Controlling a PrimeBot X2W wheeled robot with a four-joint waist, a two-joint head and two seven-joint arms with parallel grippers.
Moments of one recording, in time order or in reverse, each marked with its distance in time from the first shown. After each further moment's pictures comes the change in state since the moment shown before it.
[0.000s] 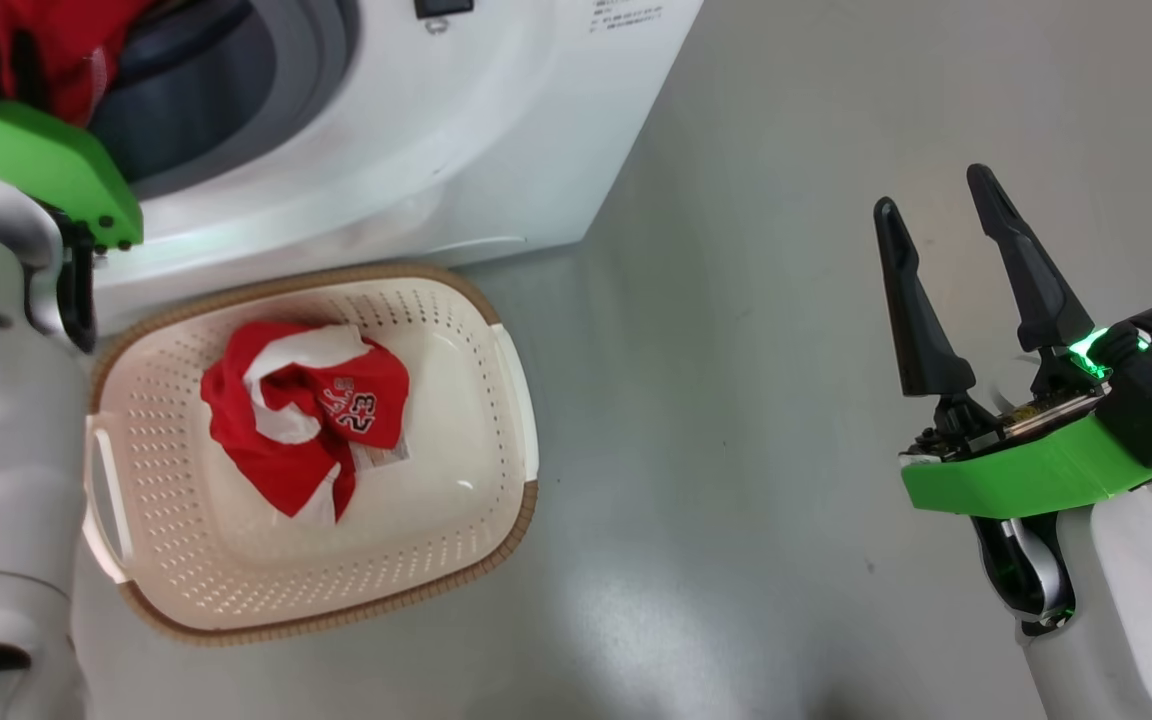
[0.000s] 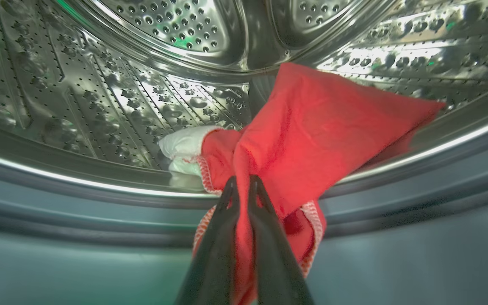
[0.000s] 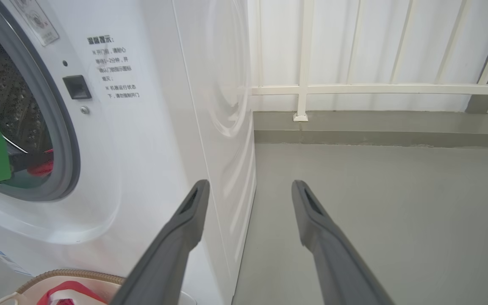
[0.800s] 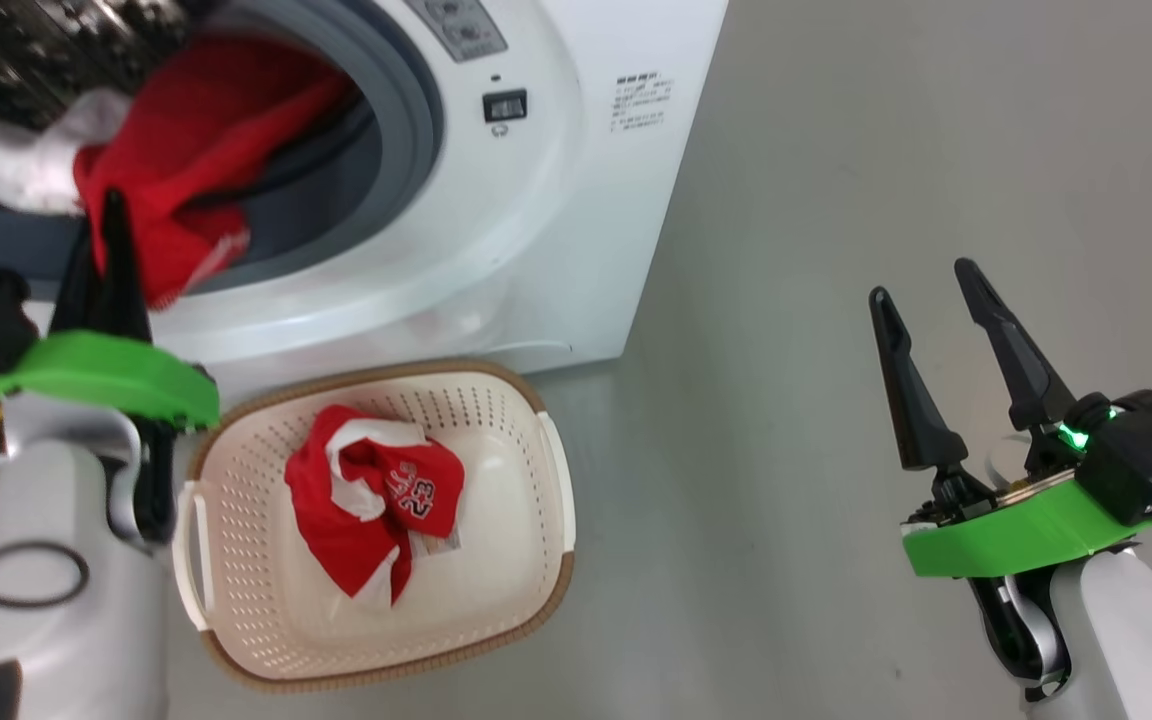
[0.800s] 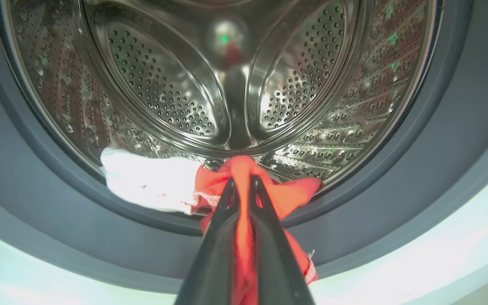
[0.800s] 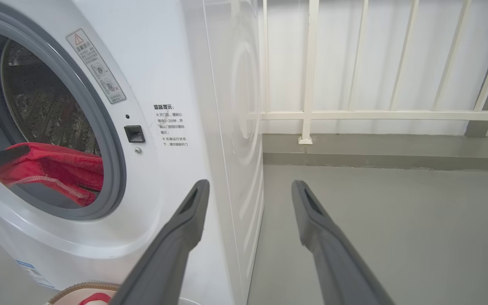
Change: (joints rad) left arm 0.451 -0.065 0.091 -0.472 -0.090 -0.092 -0.092; right arm 0.107 -0.005 -0.005 0.026 0.000 0.000 0.000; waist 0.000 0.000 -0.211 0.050
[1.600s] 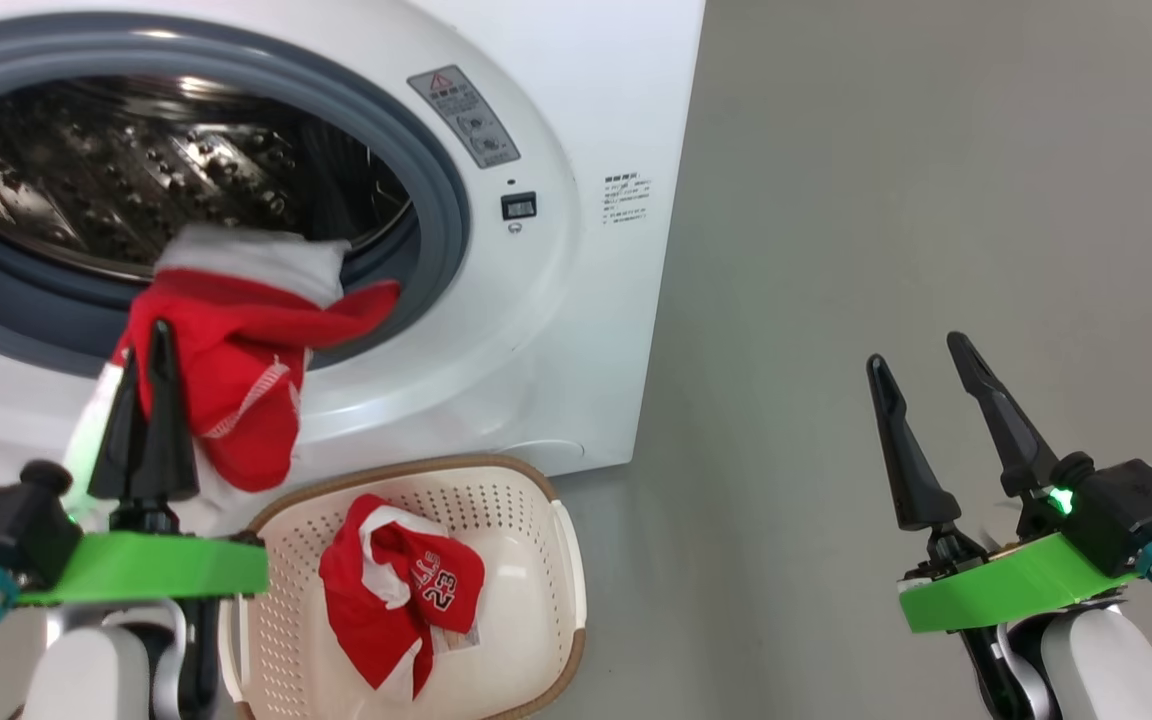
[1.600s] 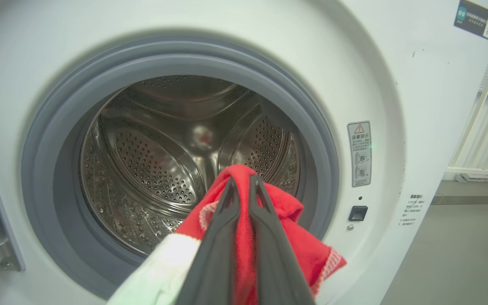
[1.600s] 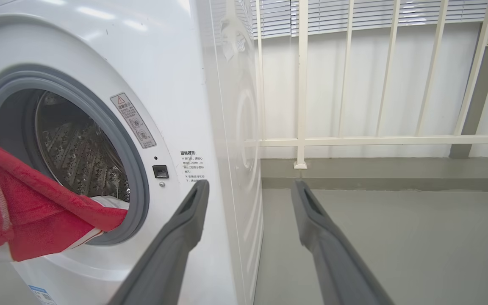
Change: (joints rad) left arm 0.418 -0.052 -0.003 -0.513 0.011 0.009 0.000; right arm 0.095 0.026 -0.015 0.017 0.001 0.000 0.000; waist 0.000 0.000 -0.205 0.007
